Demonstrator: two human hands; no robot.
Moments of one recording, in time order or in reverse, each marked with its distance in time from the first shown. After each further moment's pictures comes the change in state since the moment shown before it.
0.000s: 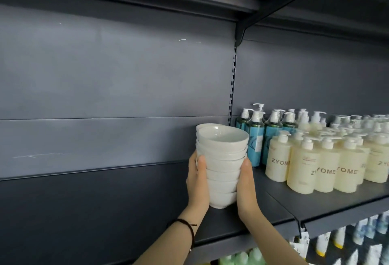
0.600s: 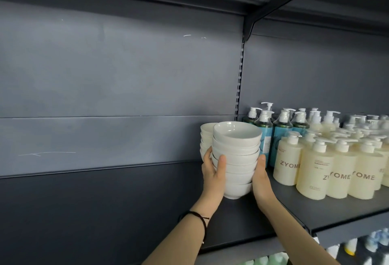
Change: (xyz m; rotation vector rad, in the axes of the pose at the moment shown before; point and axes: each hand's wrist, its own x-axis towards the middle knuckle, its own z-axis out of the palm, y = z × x) left_hand 0.032 -0.025 0.025 0.120 -0.119 -0.038; right_hand 0.059 0.018 -0.031 -0.168 0.034 0.262
